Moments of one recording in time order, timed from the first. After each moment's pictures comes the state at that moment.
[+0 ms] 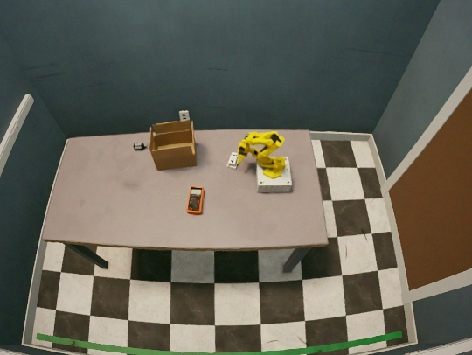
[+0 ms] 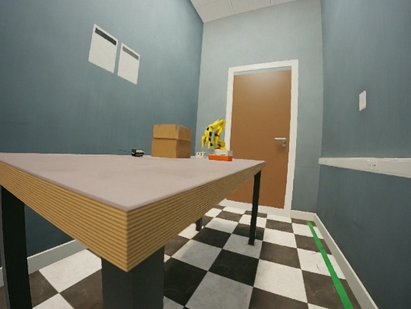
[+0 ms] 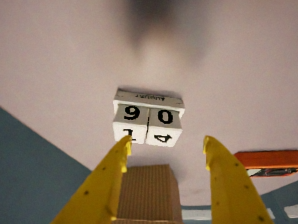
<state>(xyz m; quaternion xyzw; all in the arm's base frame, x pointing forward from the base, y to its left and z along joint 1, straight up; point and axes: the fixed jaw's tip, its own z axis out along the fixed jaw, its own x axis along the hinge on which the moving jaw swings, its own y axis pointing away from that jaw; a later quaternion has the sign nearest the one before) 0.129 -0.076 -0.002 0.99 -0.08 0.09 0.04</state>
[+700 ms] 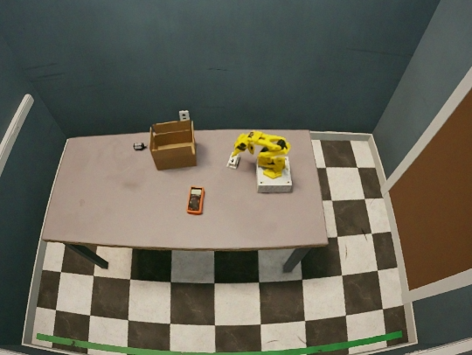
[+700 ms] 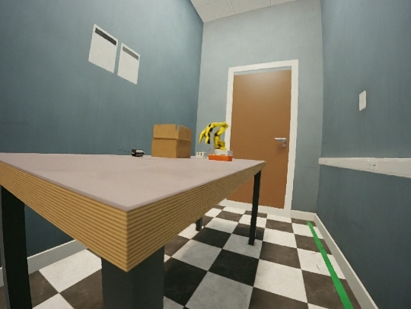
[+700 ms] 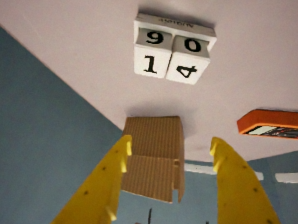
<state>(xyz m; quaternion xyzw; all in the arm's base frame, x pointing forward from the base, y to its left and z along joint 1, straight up) 0.158 -0.092 0.044 0.96 -0.08 0.25 0.11</state>
